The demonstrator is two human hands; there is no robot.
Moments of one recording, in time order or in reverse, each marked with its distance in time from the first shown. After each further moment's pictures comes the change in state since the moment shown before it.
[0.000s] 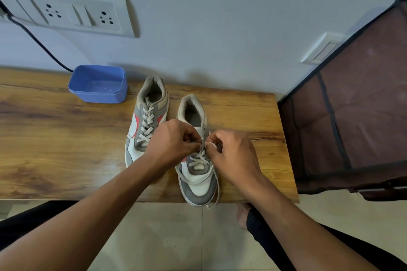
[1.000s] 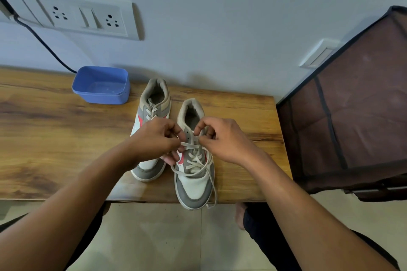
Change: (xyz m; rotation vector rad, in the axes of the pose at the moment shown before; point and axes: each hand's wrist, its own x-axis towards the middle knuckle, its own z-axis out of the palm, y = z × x) left_hand -0.012 -0.009 -0.052 -0.385 -0.263 -0.277; right_hand 0.038 -0.017 -0.014 0.158 -0.340 0.040
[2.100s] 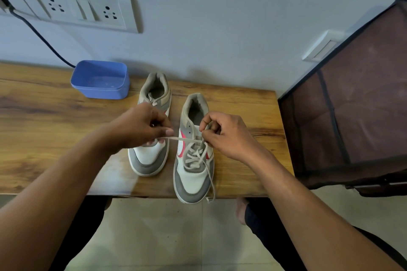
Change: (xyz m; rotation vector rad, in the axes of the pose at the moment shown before) left_hand -0.001 -0.002 -0.032 0.253 0.014 0.108; right_hand -0.003 0.013 0.002 0.076 0.083 -0.014
